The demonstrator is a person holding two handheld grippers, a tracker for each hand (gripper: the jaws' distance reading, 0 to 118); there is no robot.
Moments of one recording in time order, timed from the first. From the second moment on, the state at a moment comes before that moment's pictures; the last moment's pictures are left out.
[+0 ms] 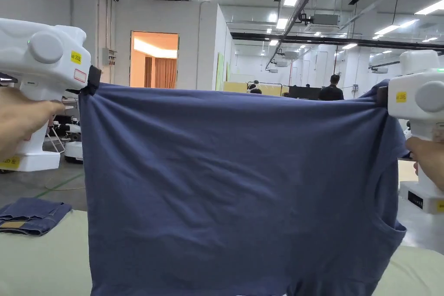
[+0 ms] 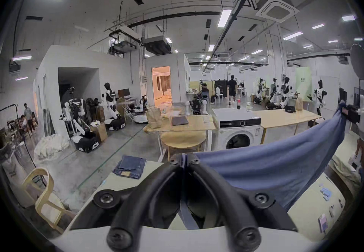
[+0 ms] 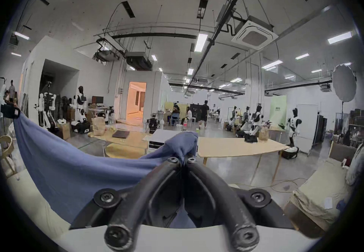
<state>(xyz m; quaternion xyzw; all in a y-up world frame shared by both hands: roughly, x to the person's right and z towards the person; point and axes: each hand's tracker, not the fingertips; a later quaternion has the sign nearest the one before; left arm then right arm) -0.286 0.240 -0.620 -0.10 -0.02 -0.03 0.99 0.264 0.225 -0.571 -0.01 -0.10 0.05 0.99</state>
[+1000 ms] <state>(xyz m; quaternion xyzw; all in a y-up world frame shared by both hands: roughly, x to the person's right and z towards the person) -0.307 -0.094 -0.355 -0.25 -0.09 0.02 0.96 0.263 -0.099 -0.317 -0.22 -0.09 0.05 0.97</state>
